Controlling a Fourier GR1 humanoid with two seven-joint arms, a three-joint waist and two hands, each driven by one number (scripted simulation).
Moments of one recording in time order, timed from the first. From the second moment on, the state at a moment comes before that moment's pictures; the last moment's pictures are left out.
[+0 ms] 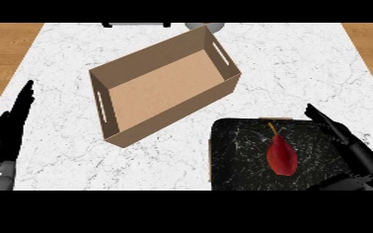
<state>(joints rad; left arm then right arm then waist) -0.04 0.51 0.01 -1.39 -0.04 0.23 0.08 0.01 -0.59 0.17 -1.27 -0.10 0.26 -0.67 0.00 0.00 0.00</state>
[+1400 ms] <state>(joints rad) -0.09 0.46 0.05 -1.33 -0.10 0.19 0.07 -0.35 -0.72 0.38 -1.24 0.49 0.47 -0.42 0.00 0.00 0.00</state>
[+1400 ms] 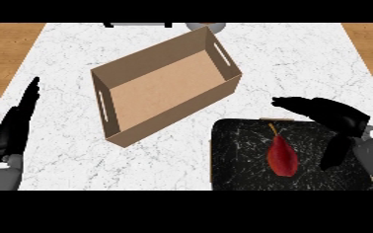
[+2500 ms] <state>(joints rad) -0.09 0.39 0.13 -1.36 -0.20 0.13 0.08 -0.22 -0.55 0.26 -1.41 0.69 0.60 -0.45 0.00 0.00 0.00</state>
